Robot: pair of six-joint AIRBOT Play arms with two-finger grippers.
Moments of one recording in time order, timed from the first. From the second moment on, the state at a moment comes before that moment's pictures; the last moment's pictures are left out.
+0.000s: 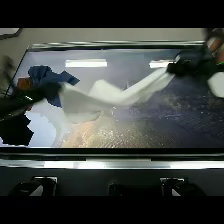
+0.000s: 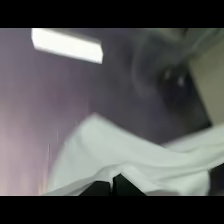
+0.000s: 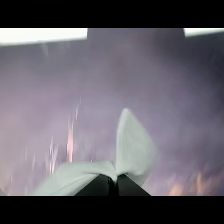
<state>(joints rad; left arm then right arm) -0.01 -0.84 1.12 0.65 -0.77 -1.19 0.18 -1.00 1.53 -1.78 0.89 1.82</state>
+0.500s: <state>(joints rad) 0.17 -0.61 1.64 0.86 -0.79 -1.39 0.18 -0.68 1.82 -1.92 0.86 1.85</state>
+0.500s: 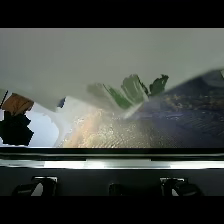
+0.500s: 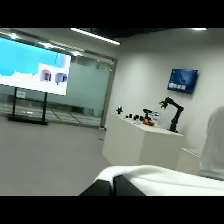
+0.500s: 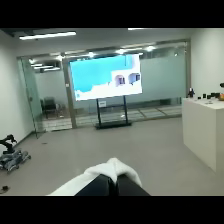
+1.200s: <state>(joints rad) 0.17 -1.23 1.34 1.01 -0.88 -1.37 0.18 -1.43 1.83 -1.96 0.98 2.16</state>
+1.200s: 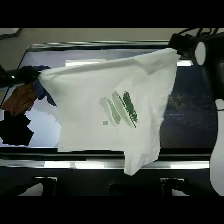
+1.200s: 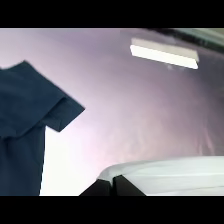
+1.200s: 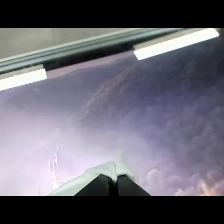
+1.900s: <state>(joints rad) 0.23 -1.56 1.40 0.98 -1.21 -1.36 -0.03 -1.65 1.85 -1.48 1.14 2.06</state>
